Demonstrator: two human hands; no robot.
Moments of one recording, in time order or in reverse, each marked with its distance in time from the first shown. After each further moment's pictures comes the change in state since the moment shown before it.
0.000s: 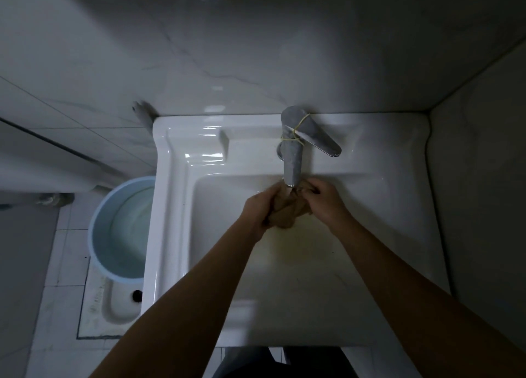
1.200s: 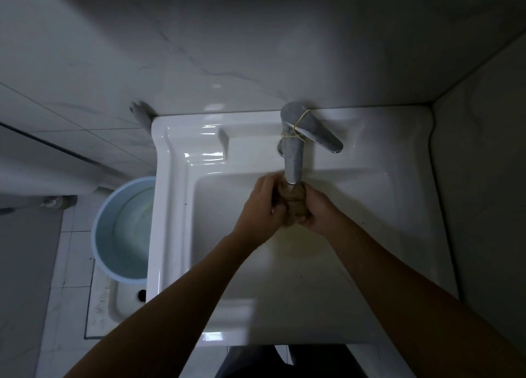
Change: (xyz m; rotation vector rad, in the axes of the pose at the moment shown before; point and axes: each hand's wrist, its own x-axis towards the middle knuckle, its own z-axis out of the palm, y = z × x) left_hand -0.019 -0.007 -0.016 0.900 -0.039 0.850; right_hand -0.013 -0.020 0.017 0.709 -0.225 0.546
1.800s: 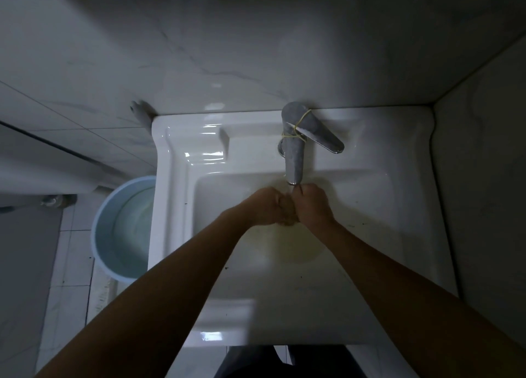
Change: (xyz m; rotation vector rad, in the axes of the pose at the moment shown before) left_hand 0.039 0.015 -0.018 0.260 -0.557 -0.318; right_hand -0.003 0.007 0.011 -0.982 0.414 -0.556
